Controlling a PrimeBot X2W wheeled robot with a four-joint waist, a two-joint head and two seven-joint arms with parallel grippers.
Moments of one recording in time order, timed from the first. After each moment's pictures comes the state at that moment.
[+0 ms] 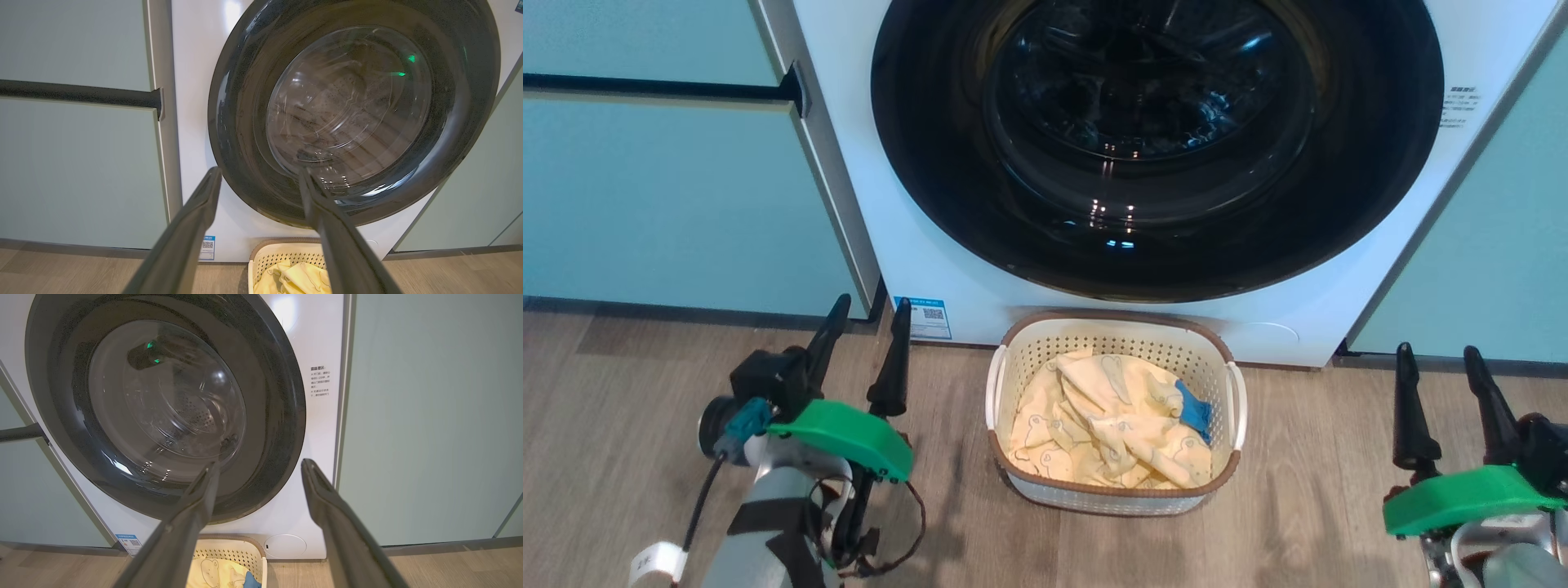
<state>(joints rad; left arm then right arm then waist) -0.22 0.04 -0.01 0.31 -0.20 -0.13 -0.25 -0.09 -0.03 0.00 0.22 0.17 0.13 -0.25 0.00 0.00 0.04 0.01</state>
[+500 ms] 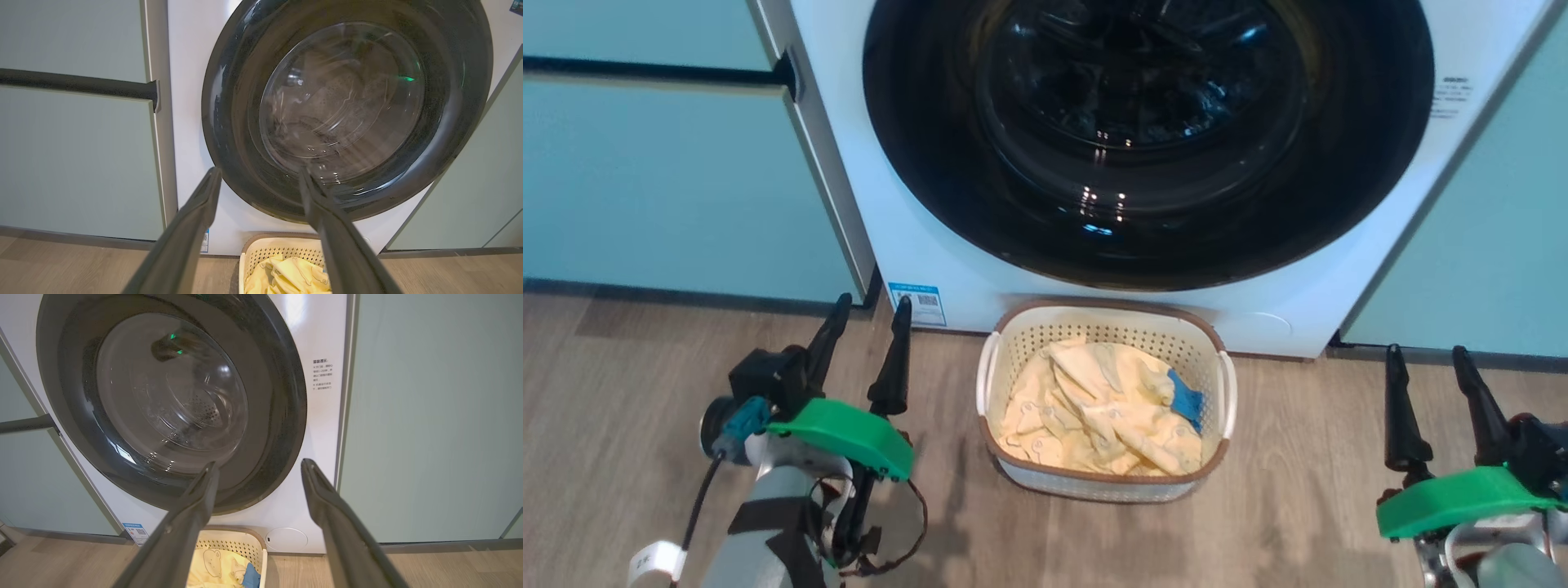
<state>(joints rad) -0.22 0.04 -0.01 0.31 -0.22 -0.13 -0.25 -0.09 -0.03 0.02 0.23 0.17 0.13 -0.25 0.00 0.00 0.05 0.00</state>
